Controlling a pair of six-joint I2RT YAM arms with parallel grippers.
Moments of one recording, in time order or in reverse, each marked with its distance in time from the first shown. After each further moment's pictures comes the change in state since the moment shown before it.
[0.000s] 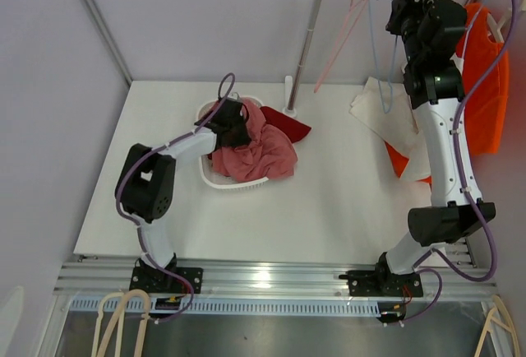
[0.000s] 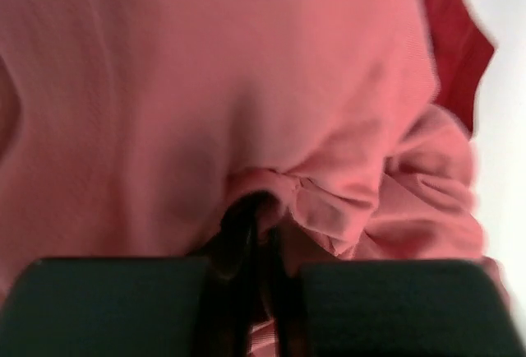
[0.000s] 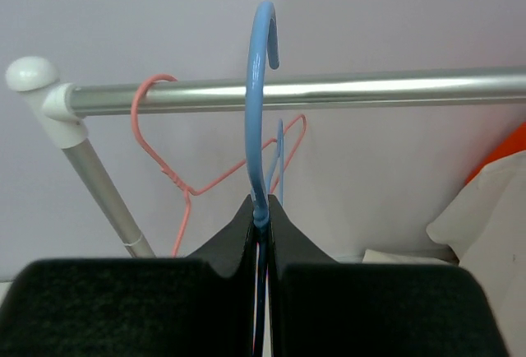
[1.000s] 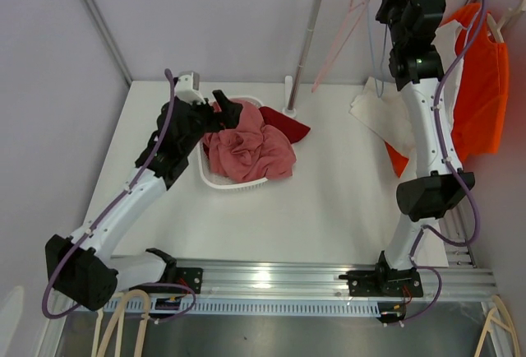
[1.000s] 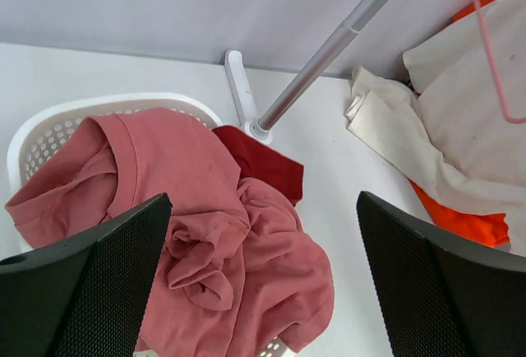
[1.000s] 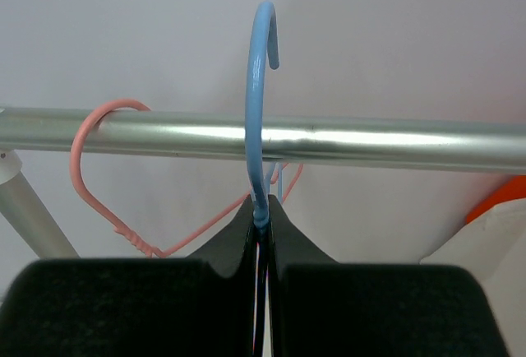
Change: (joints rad) left arm 0.007 -0.663 -0.265 0.253 -0.013 0.142; right arm -0.002 0.225 0.177 0.050 0.015 -0.086
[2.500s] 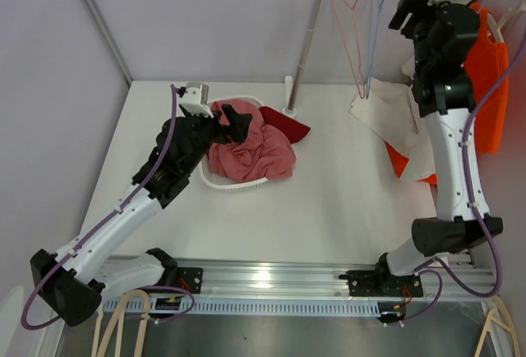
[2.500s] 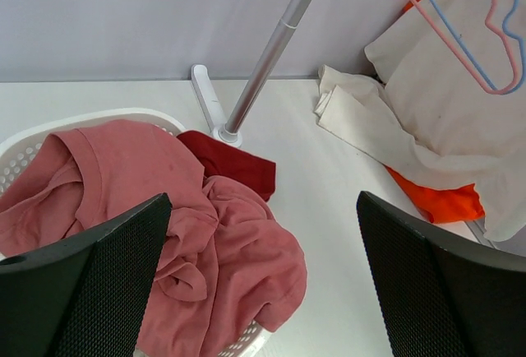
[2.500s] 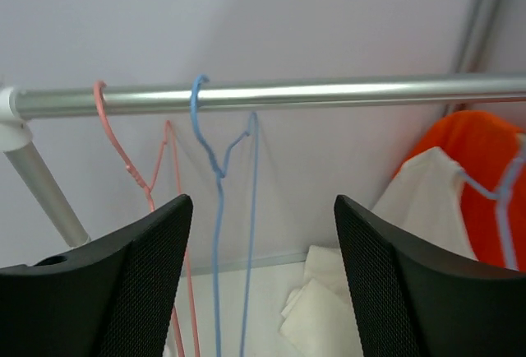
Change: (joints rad) left arm -0.166 -0.134 -0.052 0.018 -0.094 0.082; right arm -0.002 -0.249 -0.202 -0.072 0.099 -0.018
